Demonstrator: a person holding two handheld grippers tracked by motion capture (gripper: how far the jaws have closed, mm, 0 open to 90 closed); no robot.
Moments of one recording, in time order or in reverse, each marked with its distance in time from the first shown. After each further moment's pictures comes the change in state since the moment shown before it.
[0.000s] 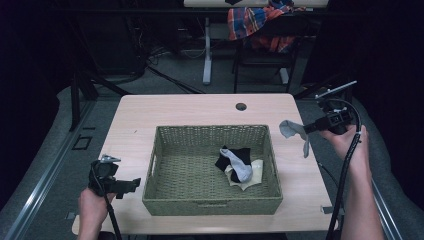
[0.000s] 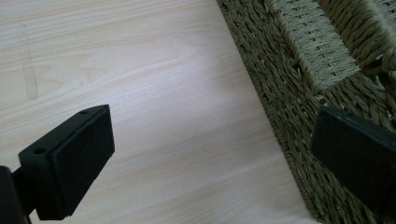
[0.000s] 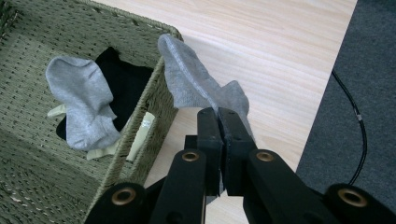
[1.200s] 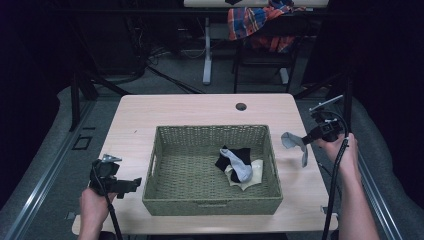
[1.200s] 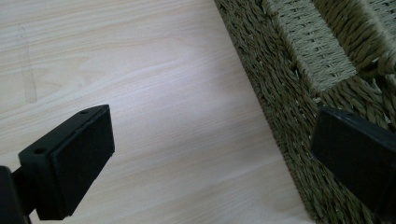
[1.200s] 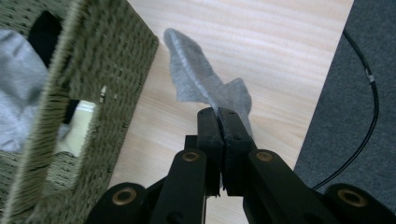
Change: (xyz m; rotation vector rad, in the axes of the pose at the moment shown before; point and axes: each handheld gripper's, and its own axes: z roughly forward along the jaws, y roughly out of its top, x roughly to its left) left arm -0.002 0.001 0.000 -0.008 0.007 0.007; right arm -0.036 -0.013 0.068 0.140 -0.011 0.083
